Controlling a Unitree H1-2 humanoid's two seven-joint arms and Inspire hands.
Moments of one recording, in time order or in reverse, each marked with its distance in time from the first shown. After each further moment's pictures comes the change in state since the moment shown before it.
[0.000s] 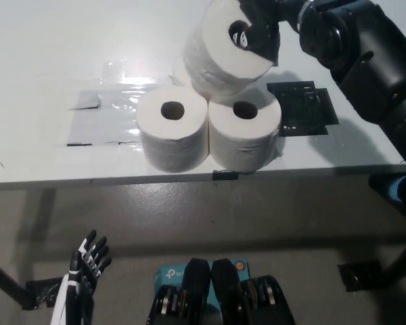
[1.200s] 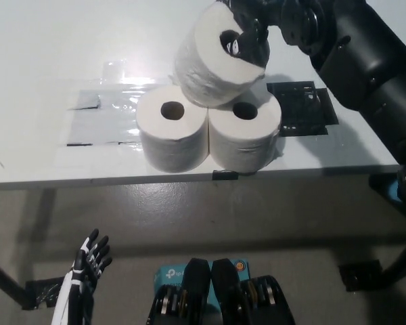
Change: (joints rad) left_arm -0.005 0.011 -0.010 -0.001 0.027 0.003 0.000; right_arm -0.074 0.046 0.009 0.083 0.005 0.135 0.223
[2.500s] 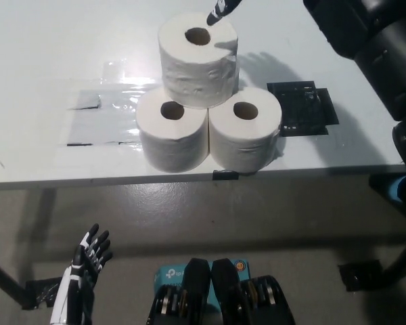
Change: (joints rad) left_arm -0.018 0.006 0.000 -0.001 -0.019 0.000 -0.003; right_arm -0.166 0.021 -0.074 0.068 0.066 0.031 0.048
